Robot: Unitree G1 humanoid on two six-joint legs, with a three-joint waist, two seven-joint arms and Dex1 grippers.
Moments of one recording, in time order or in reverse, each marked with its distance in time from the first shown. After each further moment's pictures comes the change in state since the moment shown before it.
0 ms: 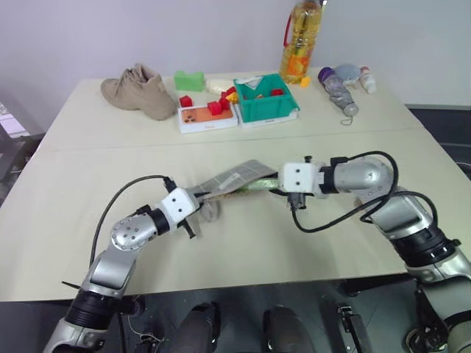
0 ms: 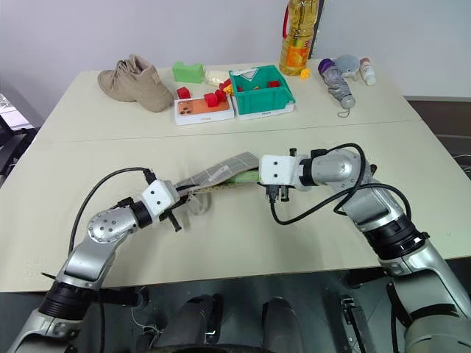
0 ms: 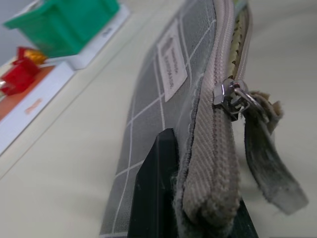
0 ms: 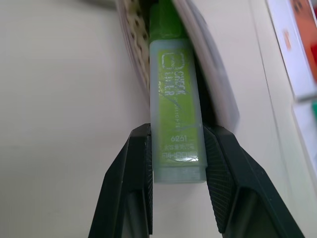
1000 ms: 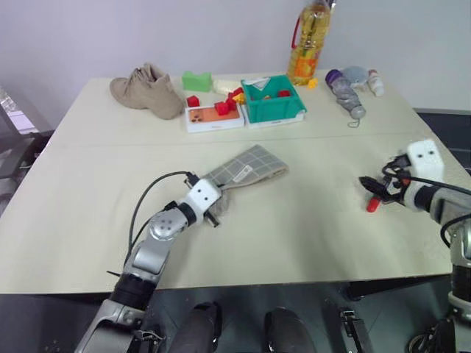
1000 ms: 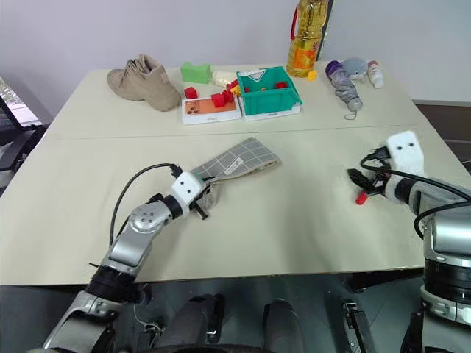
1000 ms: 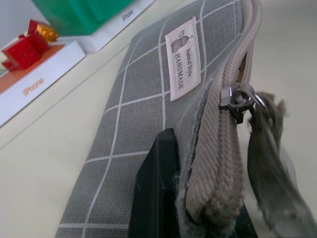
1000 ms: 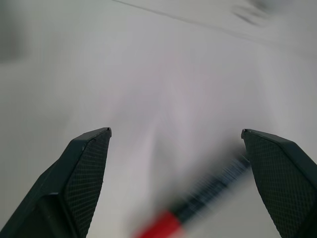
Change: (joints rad) left arm -0.146 -0.255 -0.074 0.256 0.122 -0.002 0.226; right arm 0.360 0.057 -0.787 -0.097 0.264 0.853 -0.509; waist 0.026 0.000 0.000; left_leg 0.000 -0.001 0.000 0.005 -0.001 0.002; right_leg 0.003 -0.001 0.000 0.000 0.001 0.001
